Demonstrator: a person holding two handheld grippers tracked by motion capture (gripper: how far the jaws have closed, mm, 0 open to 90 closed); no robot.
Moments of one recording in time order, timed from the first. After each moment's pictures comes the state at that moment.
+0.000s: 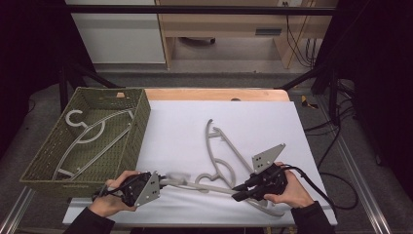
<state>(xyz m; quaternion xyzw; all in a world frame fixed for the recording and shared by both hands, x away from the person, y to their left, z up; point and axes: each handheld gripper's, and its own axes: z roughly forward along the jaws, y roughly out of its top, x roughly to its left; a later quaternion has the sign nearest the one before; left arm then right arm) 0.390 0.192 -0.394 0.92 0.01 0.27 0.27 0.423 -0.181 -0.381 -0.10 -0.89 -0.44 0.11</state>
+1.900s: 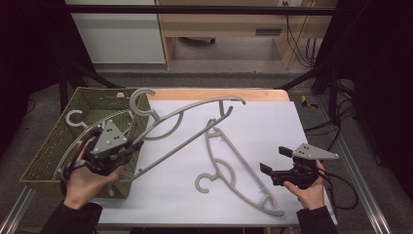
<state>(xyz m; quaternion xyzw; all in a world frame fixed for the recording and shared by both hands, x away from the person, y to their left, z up) 0.405 0.232 -0.273 0.83 0.30 0.29 0.36 0.418 -0.254 -0.388 -0.39 -0.75 -0.50 -0.19</state>
